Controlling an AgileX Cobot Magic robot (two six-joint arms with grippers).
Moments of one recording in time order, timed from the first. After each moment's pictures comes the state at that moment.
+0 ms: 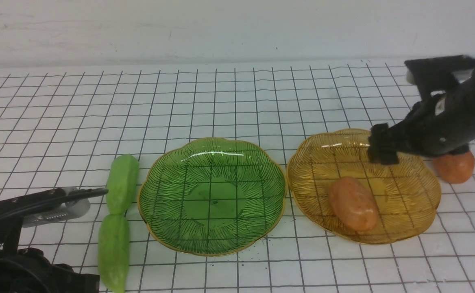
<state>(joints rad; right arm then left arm) 0.22 1.60 -1.18 -0.07 0.77 0.13 -0.05 0.99 -0.52 -0.44 0.81 0.17</state>
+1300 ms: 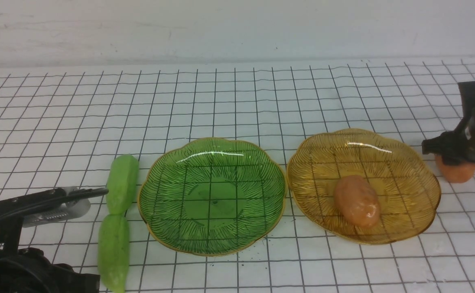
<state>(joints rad) 0.02 1.90 -1.20 -0.62 0.61 0.64 -0.05 0.99 -0.52 -0.44 0.81 0.17</state>
